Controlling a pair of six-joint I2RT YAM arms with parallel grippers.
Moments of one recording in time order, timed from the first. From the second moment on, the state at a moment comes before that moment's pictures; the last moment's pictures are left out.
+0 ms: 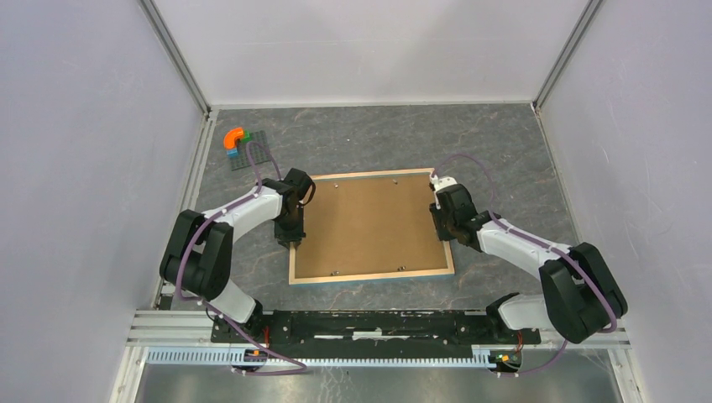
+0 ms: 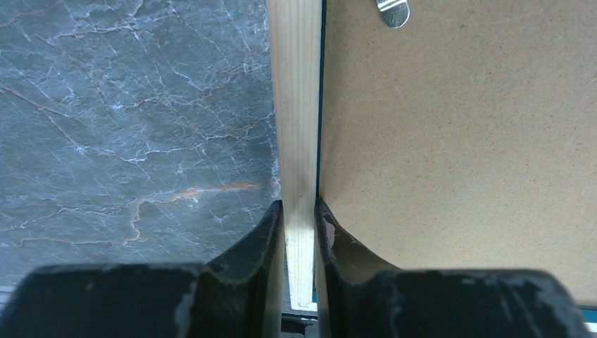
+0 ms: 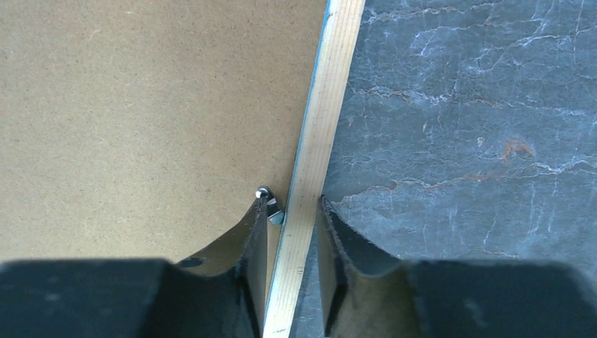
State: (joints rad) left arm -0.39 1.58 0.92 -0.82 -0.14 -0.44; right arm 0.48 1.34 0.61 -0.23 0.18 0.14
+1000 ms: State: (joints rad) left arm -0.38 1.68 1.02 -0.90 -0.16 -0.44; right arm 0.45 1.24 0.52 -0.18 0.06 0.10
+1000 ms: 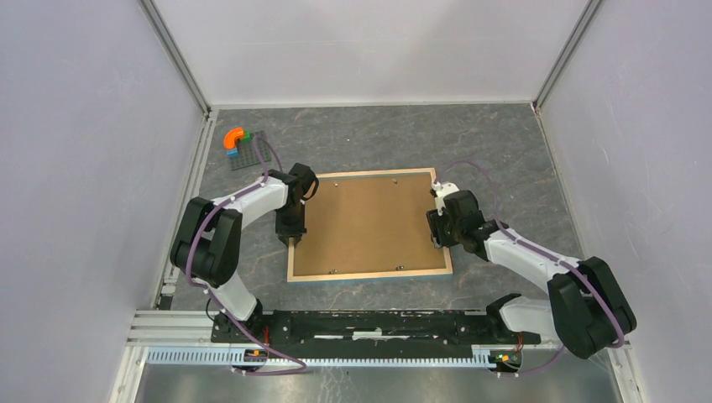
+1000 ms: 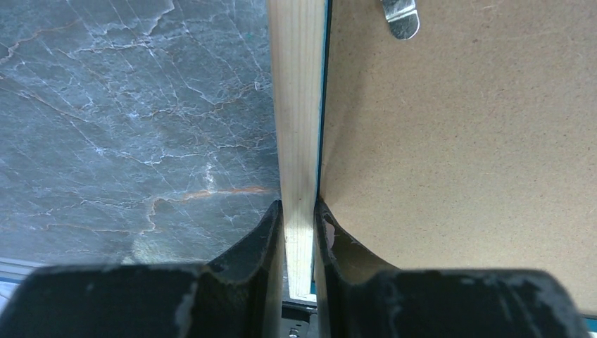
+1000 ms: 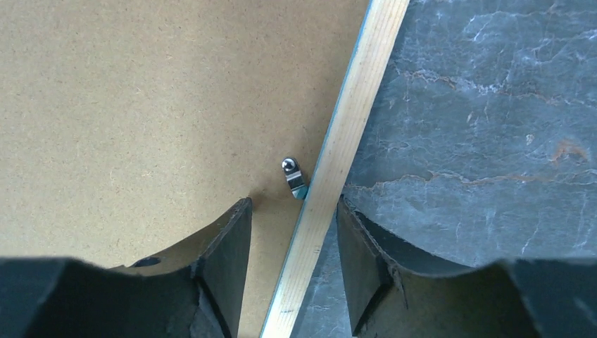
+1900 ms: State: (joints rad) left arm -0.38 1.68 1.02 -0.89 -0.16 -0.44; right arm 0.45 1.26 0.51 -0.11 0.13 0.13
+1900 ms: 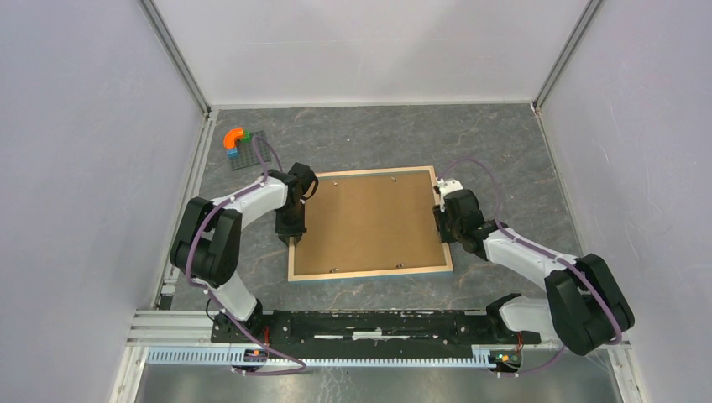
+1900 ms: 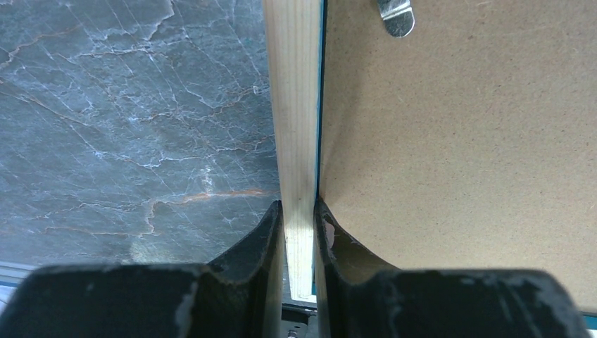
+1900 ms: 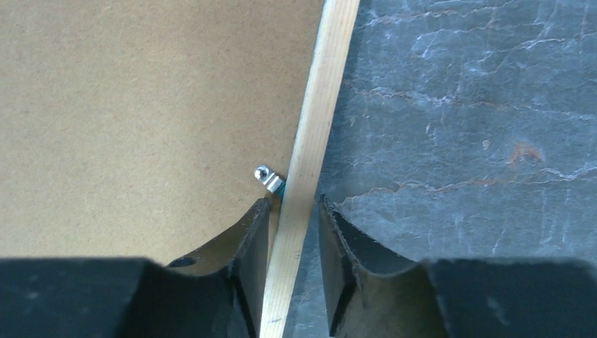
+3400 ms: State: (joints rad) left arm -0.44 1.42 1.16 -0.86 -0.09 -0.47; right arm 0.45 0.98 0.64 -0.32 0.10 0.18
